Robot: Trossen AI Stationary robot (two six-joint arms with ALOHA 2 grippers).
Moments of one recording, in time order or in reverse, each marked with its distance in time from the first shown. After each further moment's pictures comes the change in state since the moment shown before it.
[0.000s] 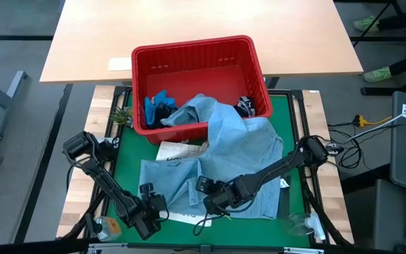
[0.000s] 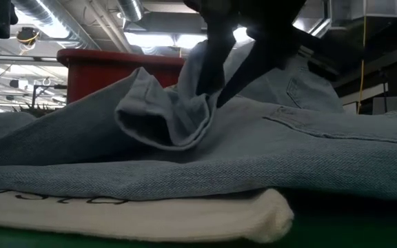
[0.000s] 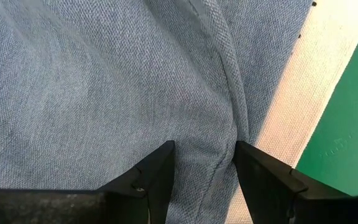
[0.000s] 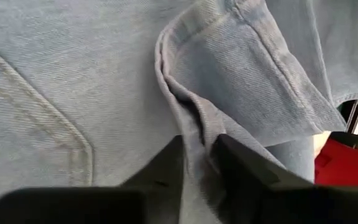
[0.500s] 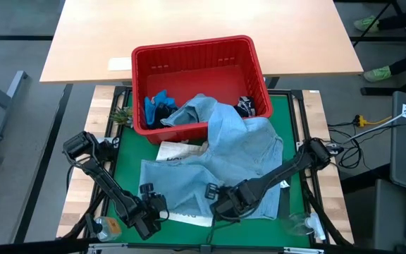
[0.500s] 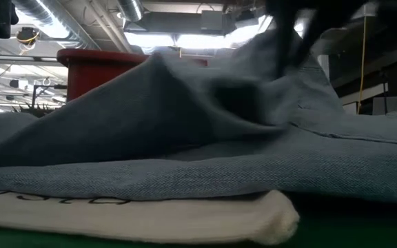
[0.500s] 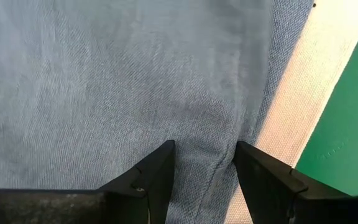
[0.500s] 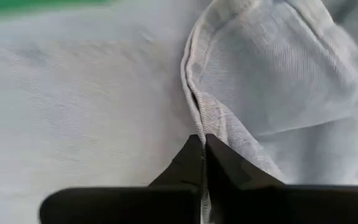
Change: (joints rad) left arm 0.000 0.000 0.000 0.007 0.000 -0.002; right arm 0.057 -0.010 0.138 -0.367 -0.218 0.068
